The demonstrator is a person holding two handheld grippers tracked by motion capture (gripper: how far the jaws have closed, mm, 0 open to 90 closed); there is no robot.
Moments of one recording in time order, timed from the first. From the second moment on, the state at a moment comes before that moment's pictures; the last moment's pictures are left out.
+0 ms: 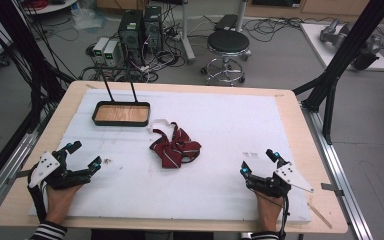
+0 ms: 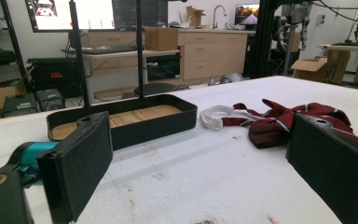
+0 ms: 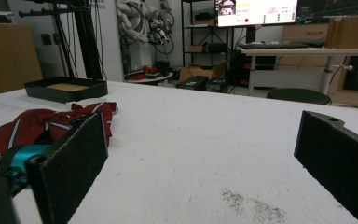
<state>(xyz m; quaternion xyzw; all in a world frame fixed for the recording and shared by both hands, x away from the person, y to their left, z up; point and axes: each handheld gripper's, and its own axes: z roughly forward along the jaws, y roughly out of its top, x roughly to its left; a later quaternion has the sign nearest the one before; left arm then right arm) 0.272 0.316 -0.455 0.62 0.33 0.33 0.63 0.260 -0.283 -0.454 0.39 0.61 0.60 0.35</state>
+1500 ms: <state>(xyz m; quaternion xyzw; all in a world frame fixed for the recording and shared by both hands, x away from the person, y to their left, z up) 0.297 0.304 -0.399 0.66 0.31 0.29 0.62 0.260 -0.283 -0.454 0.40 0.60 0.60 0.35</state>
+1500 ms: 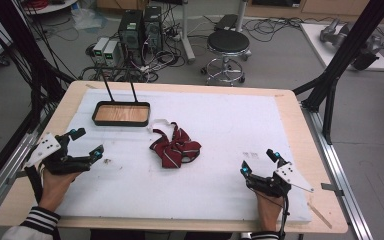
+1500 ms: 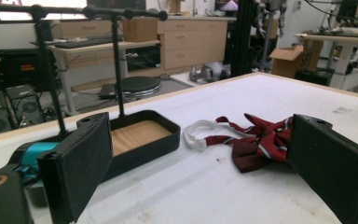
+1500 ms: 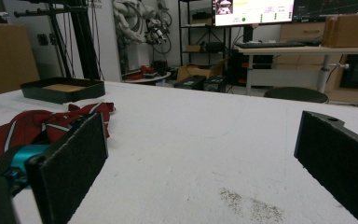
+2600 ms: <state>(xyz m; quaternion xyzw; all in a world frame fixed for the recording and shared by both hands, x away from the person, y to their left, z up) 0.362 0.215 -0.331 0.81 0.24 0.22 0.49 0.261 -0.284 -0.454 0.40 0.60 0.60 0.34</state>
